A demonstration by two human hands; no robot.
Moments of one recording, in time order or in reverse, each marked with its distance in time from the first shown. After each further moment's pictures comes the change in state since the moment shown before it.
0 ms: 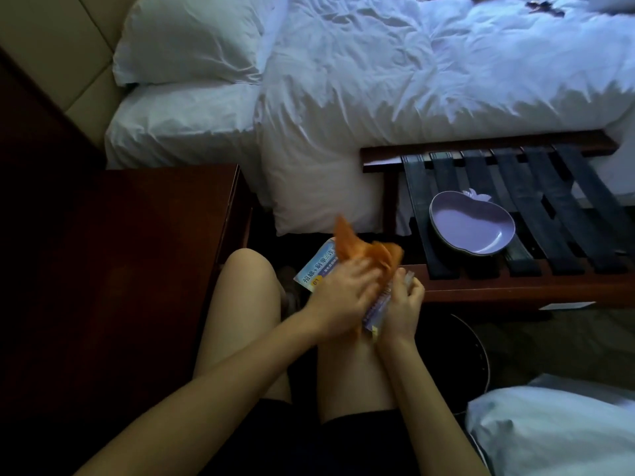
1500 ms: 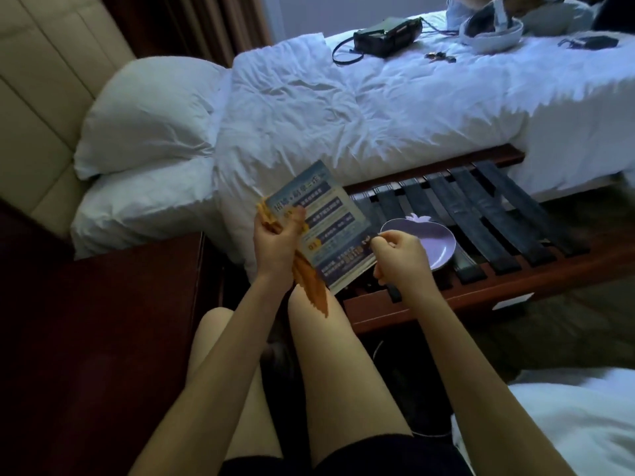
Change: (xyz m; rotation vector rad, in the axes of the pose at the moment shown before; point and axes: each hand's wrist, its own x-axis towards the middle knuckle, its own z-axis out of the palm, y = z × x) left_hand 0.092 0.035 -0.092 -1.160 0.620 -0.351; right_hand 0.028 -0.150 0.004 -0.677 -0.228 -0.332
